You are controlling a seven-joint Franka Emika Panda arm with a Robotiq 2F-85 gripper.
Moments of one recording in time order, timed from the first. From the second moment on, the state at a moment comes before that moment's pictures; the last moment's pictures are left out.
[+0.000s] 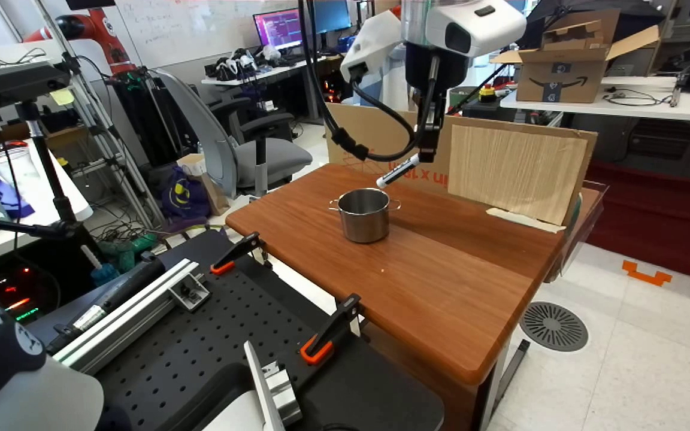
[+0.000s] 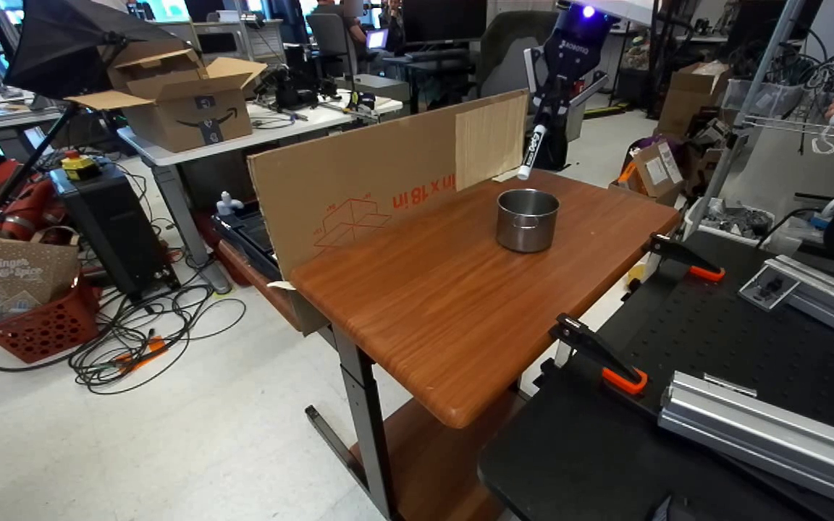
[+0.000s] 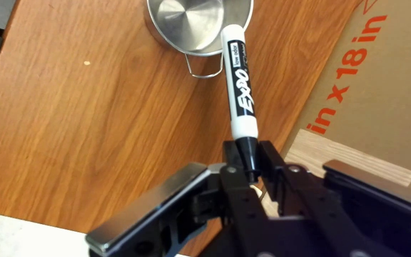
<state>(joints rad) -0.11 0.21 -0.11 -2.22 0.44 2.53 0.47</state>
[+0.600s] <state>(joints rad) -0.11 0.44 -0.12 -2.04 0.44 2.56 0.60</state>
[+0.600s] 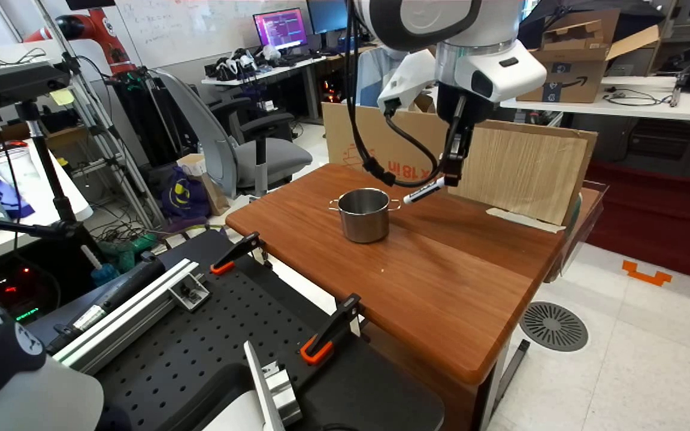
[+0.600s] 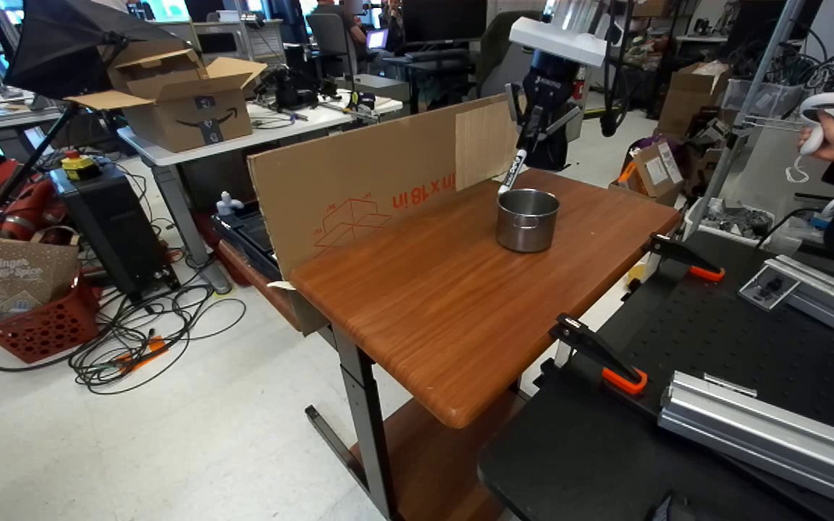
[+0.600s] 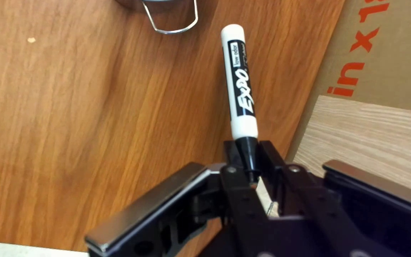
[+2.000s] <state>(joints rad) -0.12 0.64 -0.13 -1.93 0.44 2.56 0.68</state>
